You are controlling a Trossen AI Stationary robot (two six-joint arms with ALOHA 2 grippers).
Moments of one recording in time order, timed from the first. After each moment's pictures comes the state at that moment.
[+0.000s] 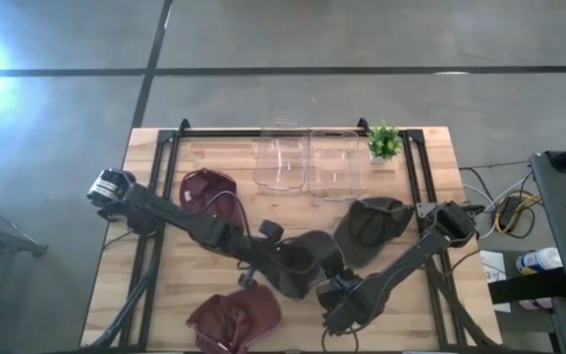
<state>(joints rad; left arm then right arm) -0.34 1.63 1.18 -0.38 -0.09 0.21 0.66 2.01 1.52 -1.13 0.71 0.11</state>
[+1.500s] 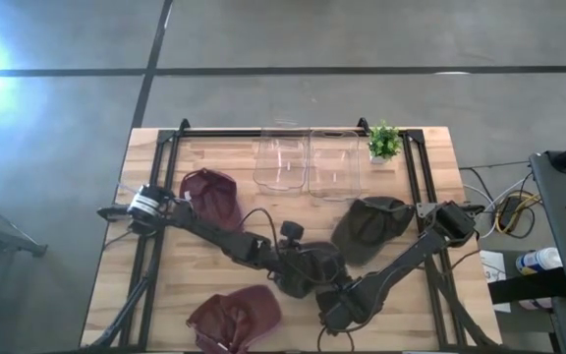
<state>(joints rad) -0.33 1.96 1.27 -0.06 -0.43 0.24 0.66 2.01 1.50 -1.03 0.42 0.27</state>
